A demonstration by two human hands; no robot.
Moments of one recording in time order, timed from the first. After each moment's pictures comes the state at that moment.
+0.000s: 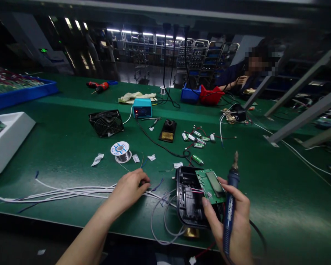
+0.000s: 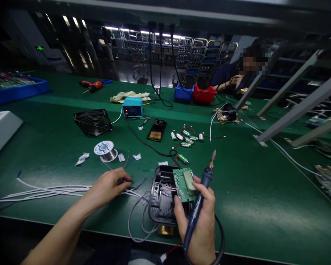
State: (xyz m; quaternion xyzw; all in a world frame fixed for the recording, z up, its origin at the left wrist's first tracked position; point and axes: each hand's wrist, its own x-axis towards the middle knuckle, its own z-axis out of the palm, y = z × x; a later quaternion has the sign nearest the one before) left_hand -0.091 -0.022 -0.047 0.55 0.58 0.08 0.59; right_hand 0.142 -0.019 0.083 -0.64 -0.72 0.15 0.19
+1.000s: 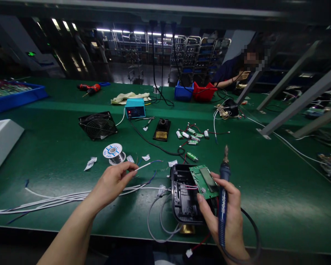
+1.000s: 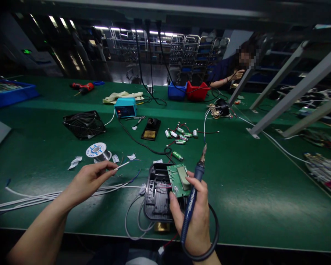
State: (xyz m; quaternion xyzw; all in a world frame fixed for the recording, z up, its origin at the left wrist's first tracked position) left_hand -0.123 -0.014 -0.057 0.53 0.59 0.19 0.58; right_hand 0.152 -0.018 0.082 -0.64 -0.73 0.15 0.20
